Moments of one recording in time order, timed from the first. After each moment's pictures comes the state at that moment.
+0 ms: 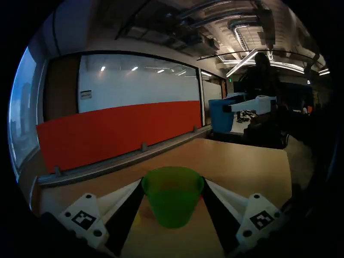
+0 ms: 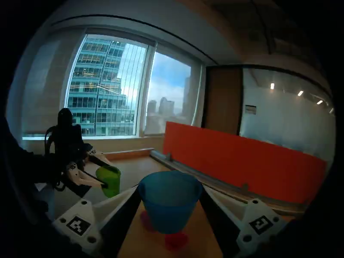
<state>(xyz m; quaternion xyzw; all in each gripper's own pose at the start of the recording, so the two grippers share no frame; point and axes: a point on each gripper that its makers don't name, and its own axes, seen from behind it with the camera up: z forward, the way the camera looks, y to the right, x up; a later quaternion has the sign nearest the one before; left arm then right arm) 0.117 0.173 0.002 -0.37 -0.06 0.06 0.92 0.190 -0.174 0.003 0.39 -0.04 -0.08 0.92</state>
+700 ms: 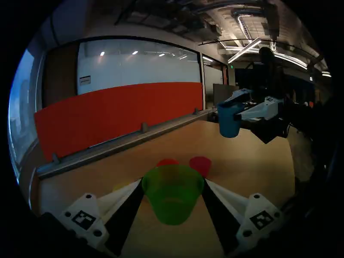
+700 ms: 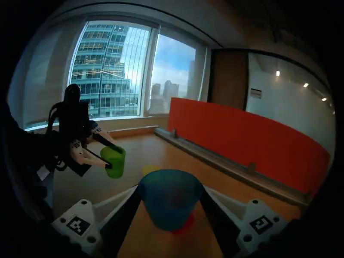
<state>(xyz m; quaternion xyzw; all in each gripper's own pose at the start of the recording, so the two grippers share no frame) 0.067 0.166 0.015 -0.37 -0.13 0.09 0.92 0.107 -0.163 0.003 0.40 -0.11 -0.11 0.91</state>
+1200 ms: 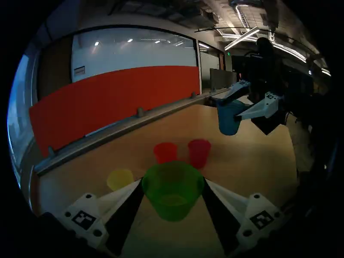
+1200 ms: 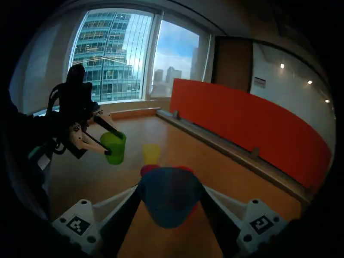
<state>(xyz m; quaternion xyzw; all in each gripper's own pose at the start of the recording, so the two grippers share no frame) 0.027 0.170 0.014 -0.38 -0.18 0.12 0.90 0.050 -0.153 0.006 0.40 -0.16 -0.14 0.89</state>
